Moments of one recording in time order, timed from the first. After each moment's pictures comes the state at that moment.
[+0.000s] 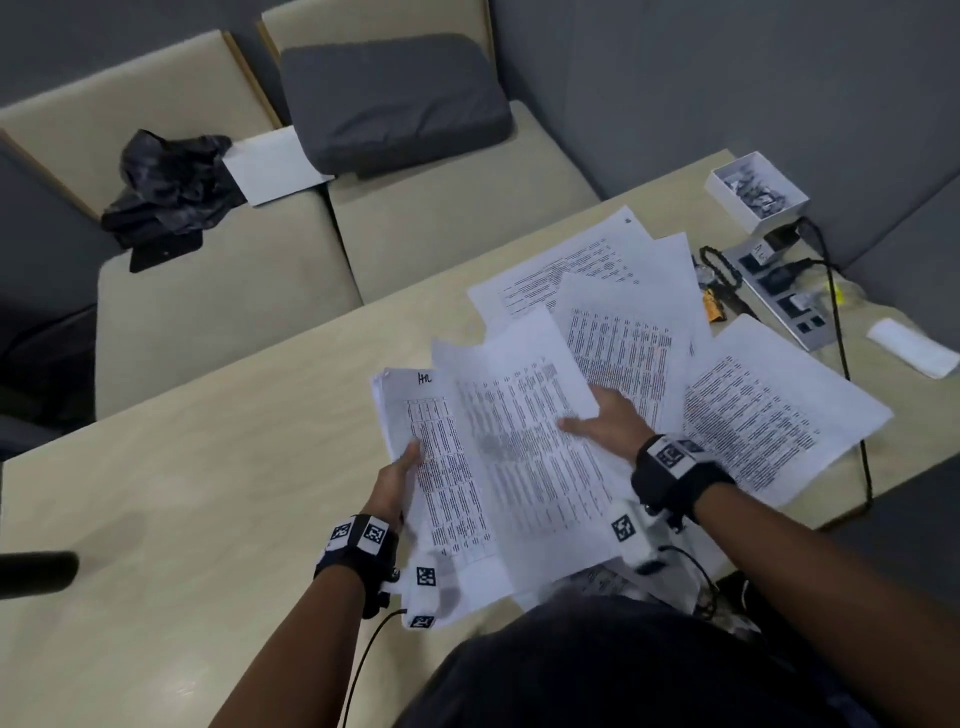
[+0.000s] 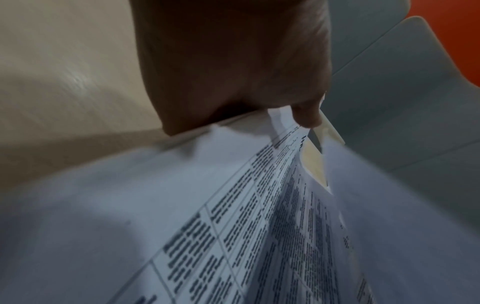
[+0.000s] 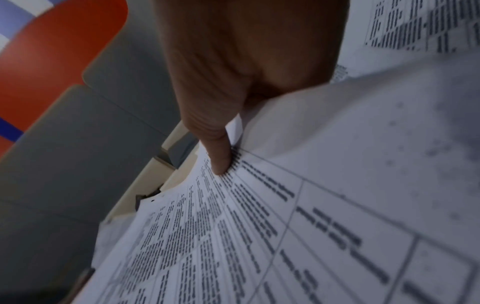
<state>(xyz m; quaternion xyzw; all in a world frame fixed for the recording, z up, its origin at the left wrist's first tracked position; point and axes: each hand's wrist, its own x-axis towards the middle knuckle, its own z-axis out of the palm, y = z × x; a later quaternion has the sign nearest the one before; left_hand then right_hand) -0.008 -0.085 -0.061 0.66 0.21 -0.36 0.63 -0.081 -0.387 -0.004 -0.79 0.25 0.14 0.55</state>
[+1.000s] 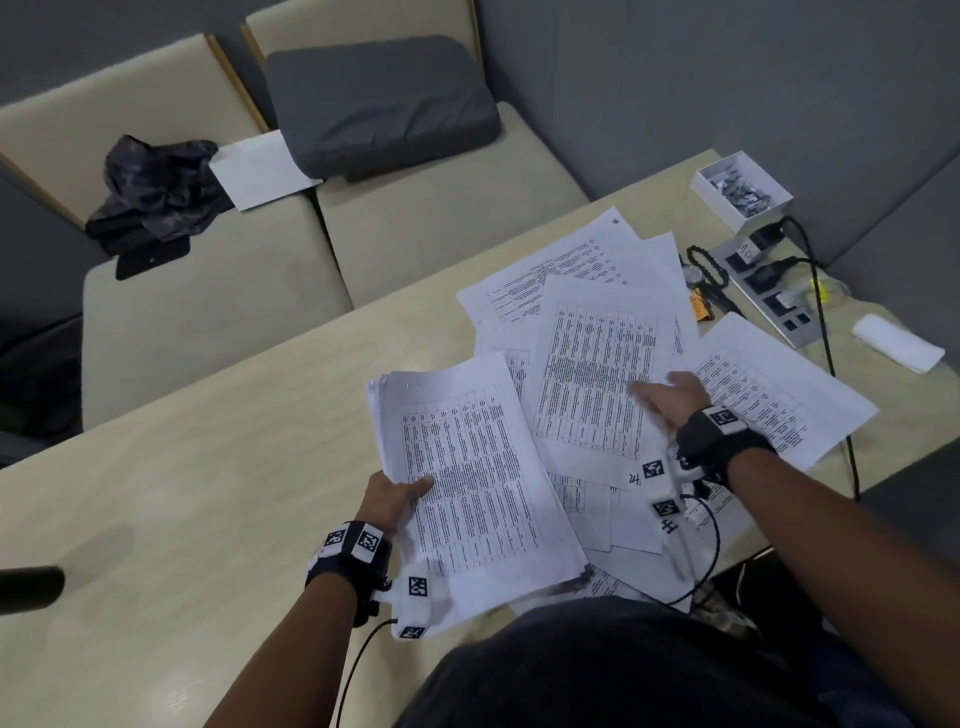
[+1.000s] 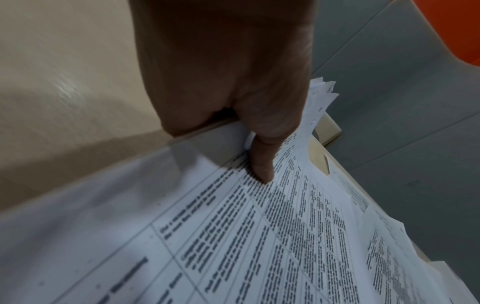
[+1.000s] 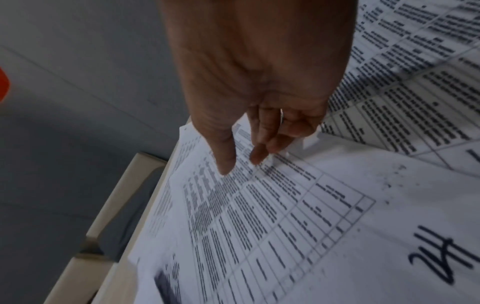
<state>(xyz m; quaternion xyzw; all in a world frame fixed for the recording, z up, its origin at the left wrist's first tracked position) -0.008 -0.077 -0.085 0.81 0.17 -0.31 0.47 -0.091 -0.482 -0.045 -0.66 0.52 0.08 0.53</state>
